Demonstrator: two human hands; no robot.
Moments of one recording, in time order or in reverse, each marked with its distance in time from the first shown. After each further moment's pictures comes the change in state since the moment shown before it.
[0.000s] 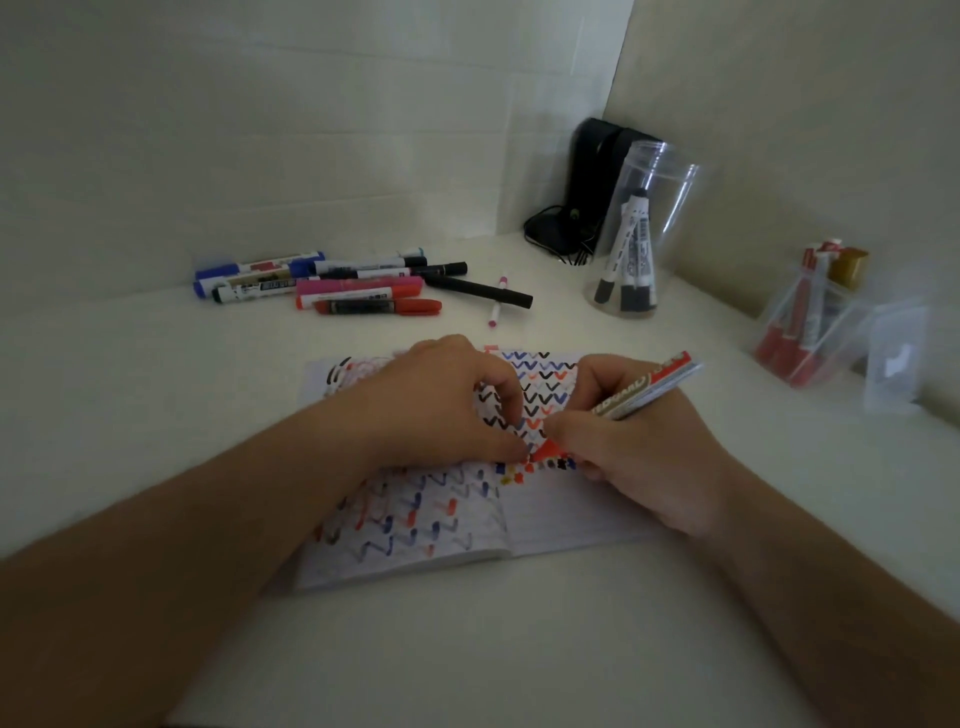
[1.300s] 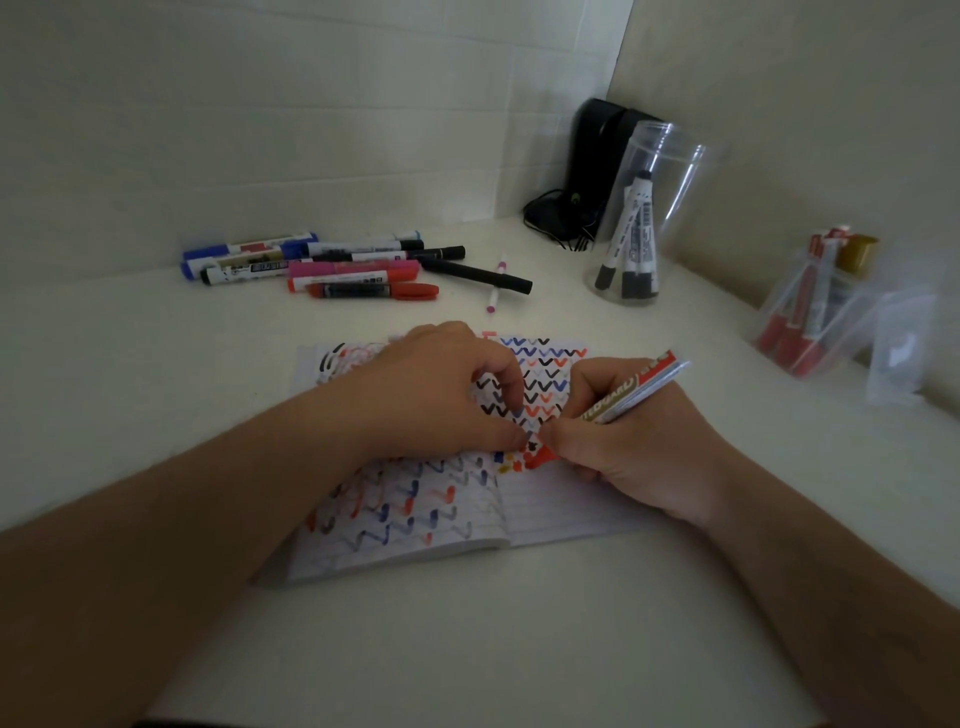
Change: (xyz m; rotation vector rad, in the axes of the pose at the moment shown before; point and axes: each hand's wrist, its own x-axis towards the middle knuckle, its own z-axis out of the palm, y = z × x) left_hand -0.004 0.003 -0.001 0.023 -0.010 0.001; right_hand 0.000 0.001 -0.003 -0.144 -0.046 0.001
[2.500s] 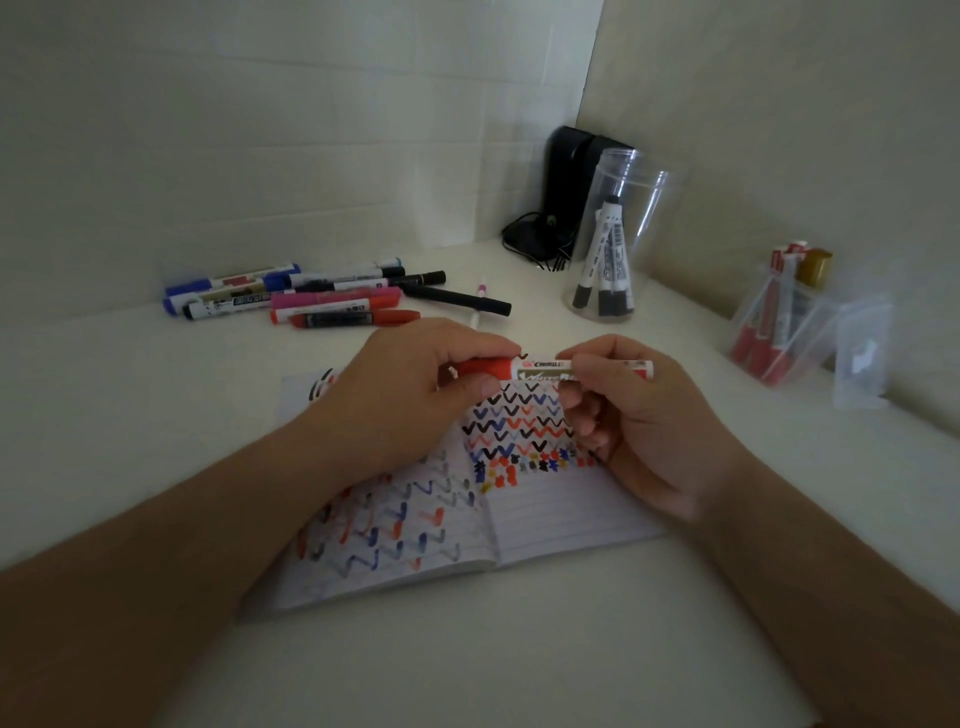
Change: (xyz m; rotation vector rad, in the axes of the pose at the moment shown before) left_hand 0.002 -0.008 -0.002 -0.164 0.353 0.234; right_hand 0.014 0.007 -0.015 0.687 0.059 0.112
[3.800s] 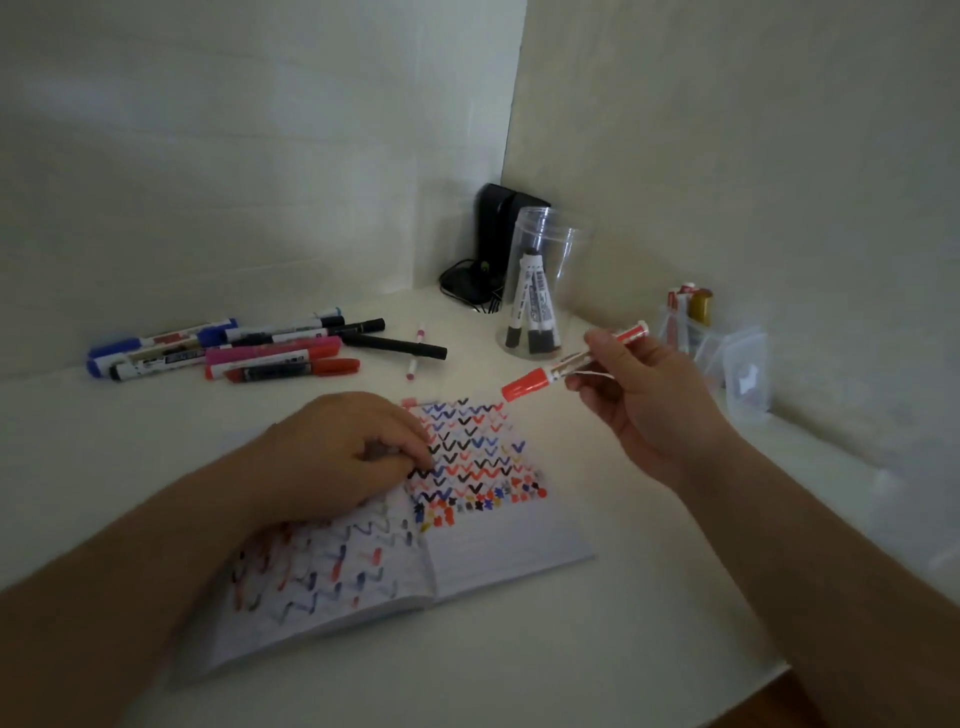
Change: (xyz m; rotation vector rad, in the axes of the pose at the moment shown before) left_hand 0.006 -0.019 -0.006 0.206 -0.353 0.060; right_hand 0.005 -0.043 -0.051 0.058 0.334 -0.097
